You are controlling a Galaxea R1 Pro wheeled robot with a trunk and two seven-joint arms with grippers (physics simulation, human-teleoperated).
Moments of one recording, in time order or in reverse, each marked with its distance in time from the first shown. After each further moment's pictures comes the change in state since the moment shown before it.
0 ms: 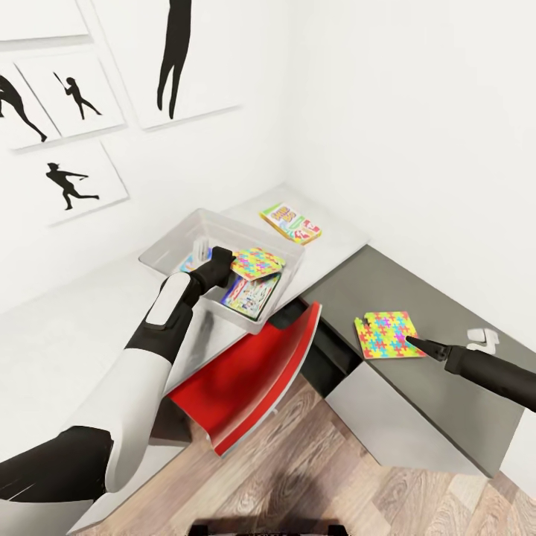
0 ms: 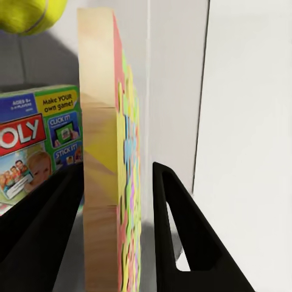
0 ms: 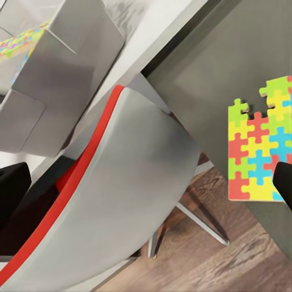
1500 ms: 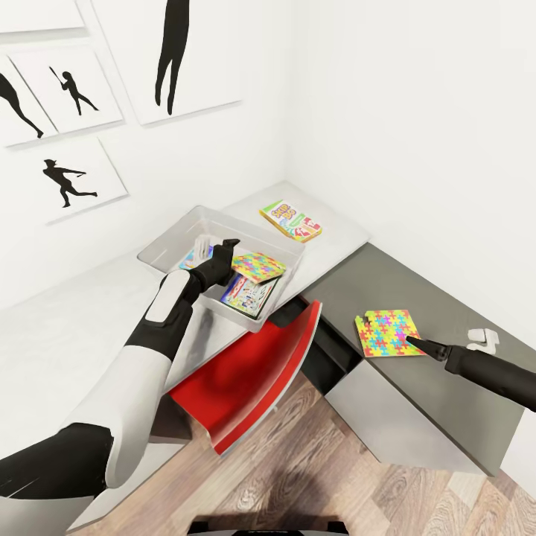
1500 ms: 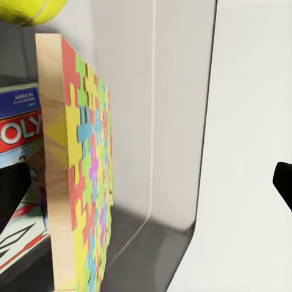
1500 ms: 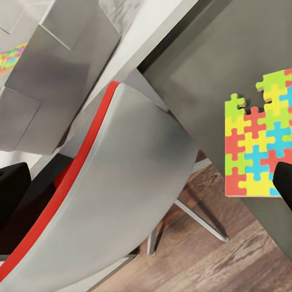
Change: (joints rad) left arm -0.013 0.000 0.000 0.000 0.001 0.024 0.018; right arm 0.000 0.000 0.000 0.000 0.000 0.002 -0.004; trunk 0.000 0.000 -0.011
